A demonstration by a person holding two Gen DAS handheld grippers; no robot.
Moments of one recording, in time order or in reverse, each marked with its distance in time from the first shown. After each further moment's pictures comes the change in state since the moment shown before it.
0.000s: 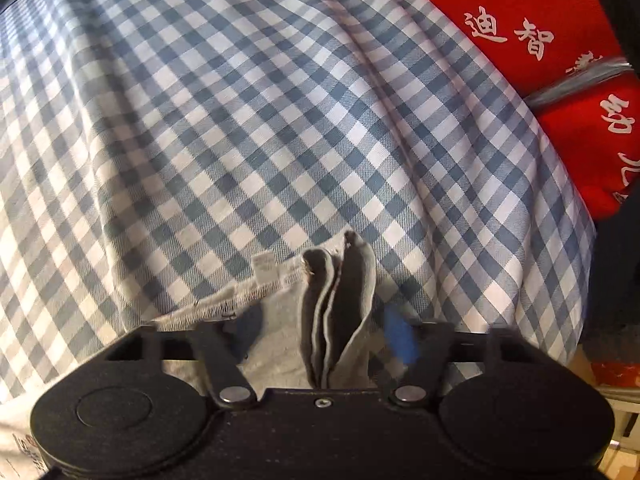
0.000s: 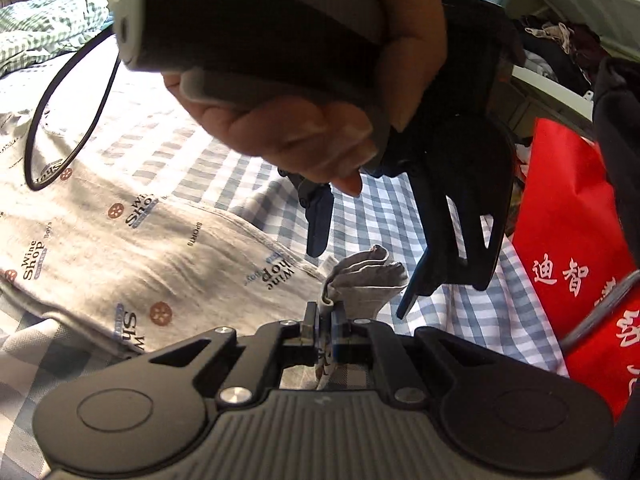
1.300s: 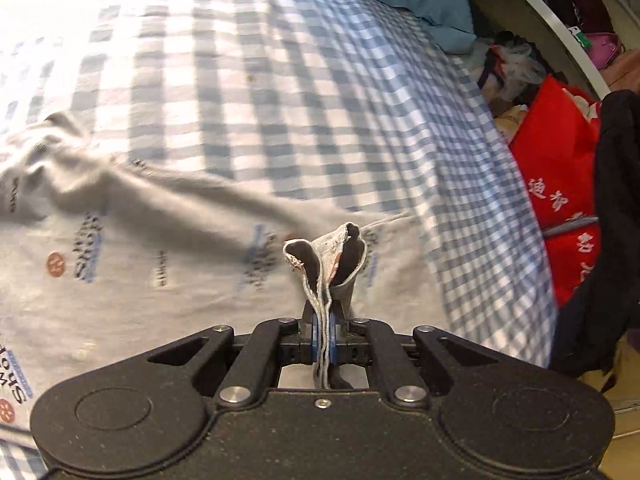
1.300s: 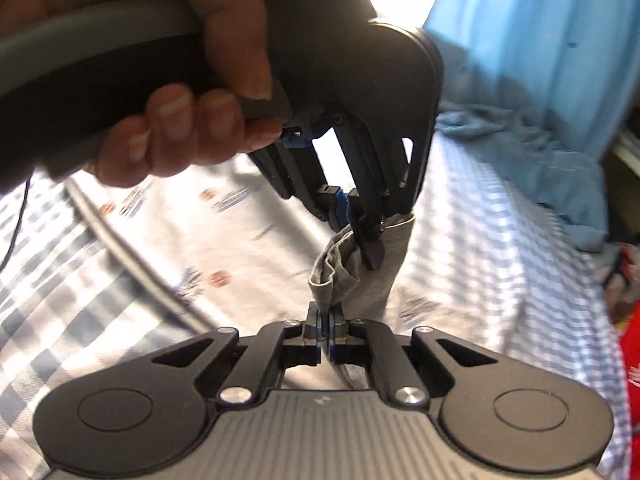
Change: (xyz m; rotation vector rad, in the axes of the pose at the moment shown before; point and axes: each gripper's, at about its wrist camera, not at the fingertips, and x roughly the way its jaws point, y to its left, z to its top) left arm -0.115 0.277 -0.263 -0.426 -0.368 -0.186; right arm -0.070 0.227 0.077 -0.219 -0.017 0.284
